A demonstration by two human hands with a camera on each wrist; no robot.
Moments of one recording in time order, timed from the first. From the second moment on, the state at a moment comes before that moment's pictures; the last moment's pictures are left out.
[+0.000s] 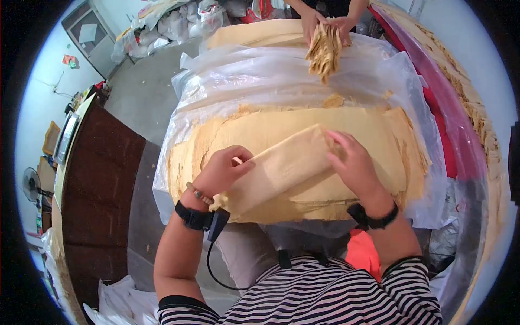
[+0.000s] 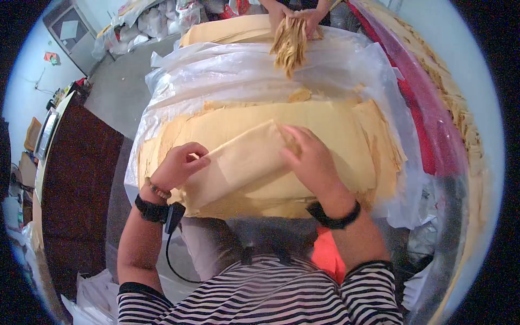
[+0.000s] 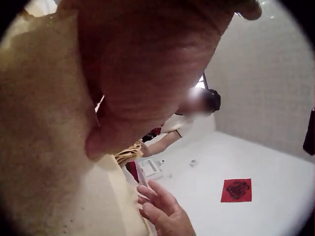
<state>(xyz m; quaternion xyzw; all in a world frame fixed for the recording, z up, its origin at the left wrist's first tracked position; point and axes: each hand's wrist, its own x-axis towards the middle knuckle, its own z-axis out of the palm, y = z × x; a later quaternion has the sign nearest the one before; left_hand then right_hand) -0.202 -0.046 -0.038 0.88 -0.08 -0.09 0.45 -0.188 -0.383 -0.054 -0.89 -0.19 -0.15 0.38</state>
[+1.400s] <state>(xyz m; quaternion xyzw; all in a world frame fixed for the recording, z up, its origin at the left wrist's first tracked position) -0.307 0.036 -0.106 0.82 0.20 0.14 0.52 -0.263 -0.377 -0.073 -0.92 -0.31 -0.14 0.19</state>
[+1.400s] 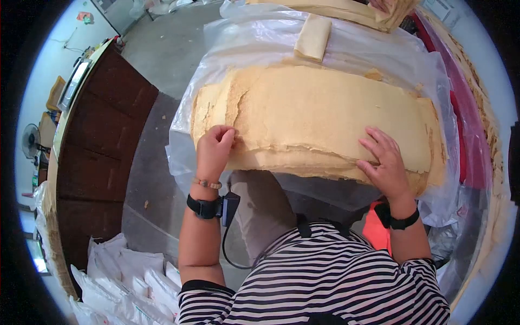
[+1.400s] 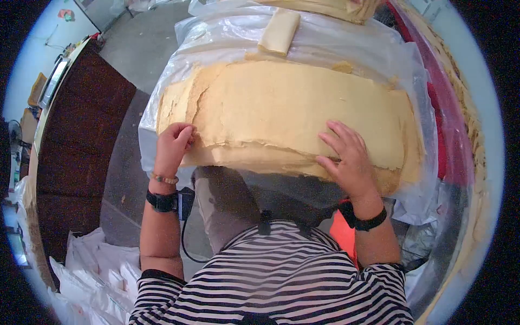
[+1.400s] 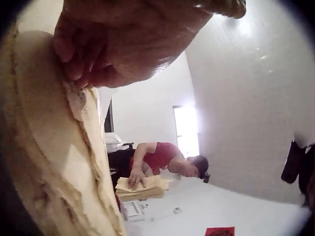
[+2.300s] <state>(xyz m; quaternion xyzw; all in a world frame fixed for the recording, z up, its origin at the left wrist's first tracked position) -0.306 -0.022 -0.076 0.96 -0.11 0.23 0.13 -0.209 -0.328 -0.060 -0.90 -0.13 -0.16 0.39</state>
